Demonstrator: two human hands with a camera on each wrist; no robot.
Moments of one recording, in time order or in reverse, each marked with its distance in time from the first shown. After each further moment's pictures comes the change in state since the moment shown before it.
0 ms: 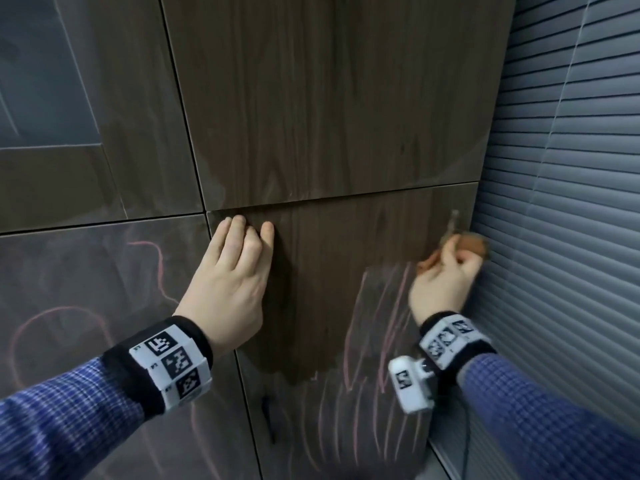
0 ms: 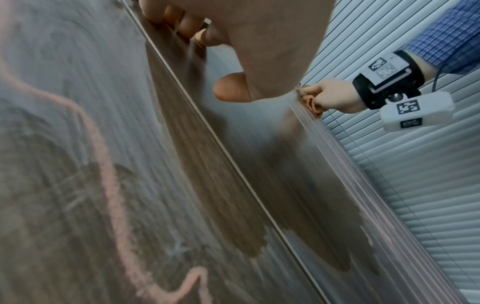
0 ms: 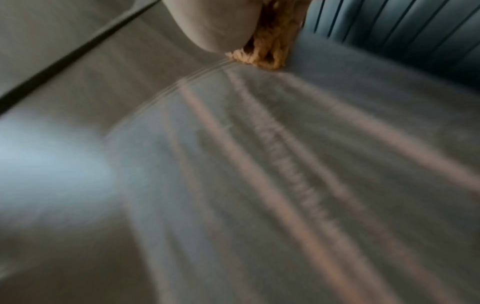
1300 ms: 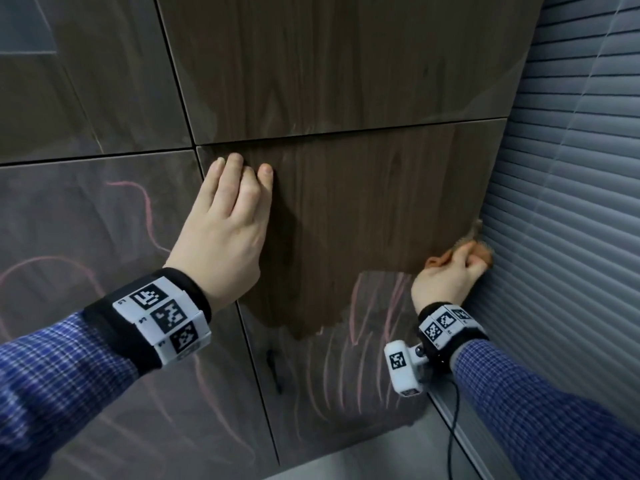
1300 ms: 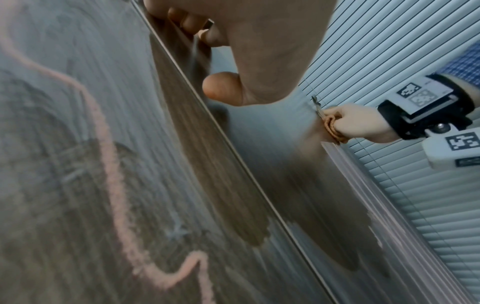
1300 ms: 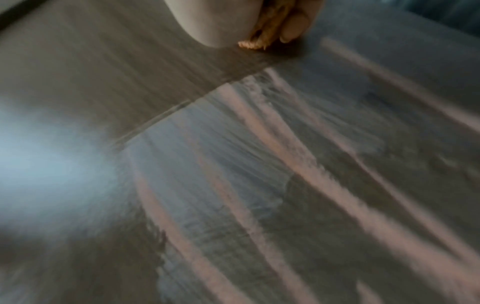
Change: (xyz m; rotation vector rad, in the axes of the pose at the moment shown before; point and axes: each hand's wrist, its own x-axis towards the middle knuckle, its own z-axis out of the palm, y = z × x) left_hand -0.006 -0.006 0.008 -0.014 0.058 0.025; right_hand -0.059 0.054 0.008 0.005 -0.011 0.272
